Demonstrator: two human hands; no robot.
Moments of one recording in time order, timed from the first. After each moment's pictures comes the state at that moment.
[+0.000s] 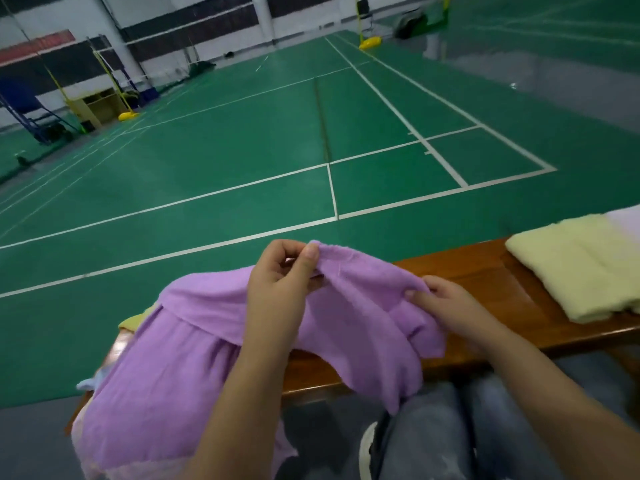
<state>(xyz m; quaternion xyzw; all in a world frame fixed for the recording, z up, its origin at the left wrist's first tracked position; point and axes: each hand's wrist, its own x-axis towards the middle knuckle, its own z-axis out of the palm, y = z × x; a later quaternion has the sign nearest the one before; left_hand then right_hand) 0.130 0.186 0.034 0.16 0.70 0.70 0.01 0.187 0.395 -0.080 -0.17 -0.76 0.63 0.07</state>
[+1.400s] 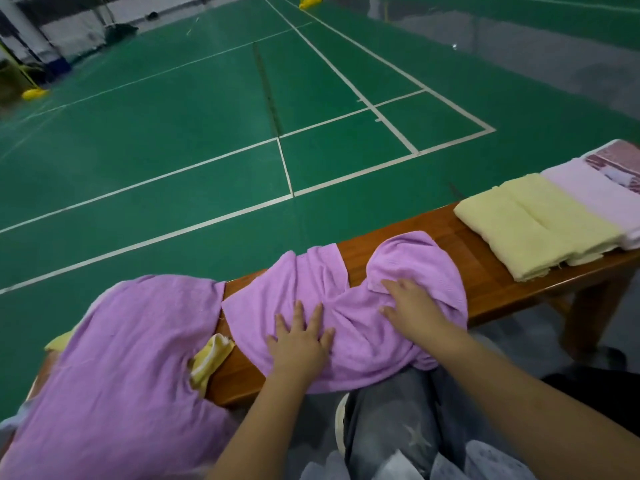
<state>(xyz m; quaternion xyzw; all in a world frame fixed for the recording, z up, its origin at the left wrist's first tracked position) 0.098 0.216 -0.160 0.24 0.95 -0.03 0.21 0.182 0.414 -0.168 -0.23 -0.95 0.22 -0.01</state>
